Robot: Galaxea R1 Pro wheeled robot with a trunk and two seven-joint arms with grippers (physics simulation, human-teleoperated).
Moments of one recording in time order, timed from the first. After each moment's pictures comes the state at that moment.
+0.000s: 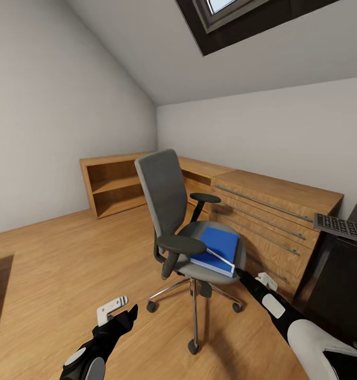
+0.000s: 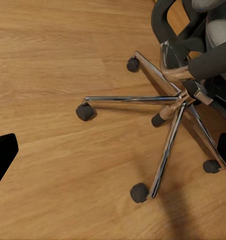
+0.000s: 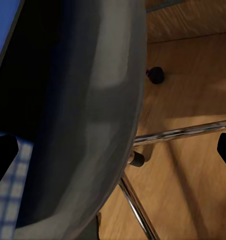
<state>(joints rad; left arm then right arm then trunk) 0.01 -0.16 -0.02 -1.59 0.38 0.49 0.27 -0.77 -0.10 -0.13 -0.22 -0.69 0.02 0.23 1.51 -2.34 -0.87</state>
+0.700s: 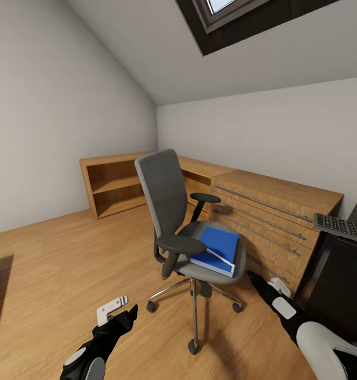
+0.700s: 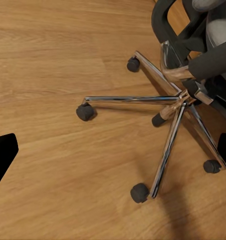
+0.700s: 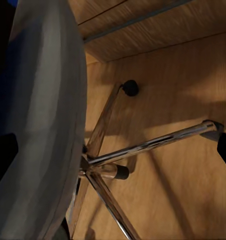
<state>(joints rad) 0.01 -0.16 -0.02 -1.59 0.37 0.49 0.27 -0.77 -0.14 -0.26 -0.18 -0.68 0.01 0.20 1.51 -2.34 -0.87</state>
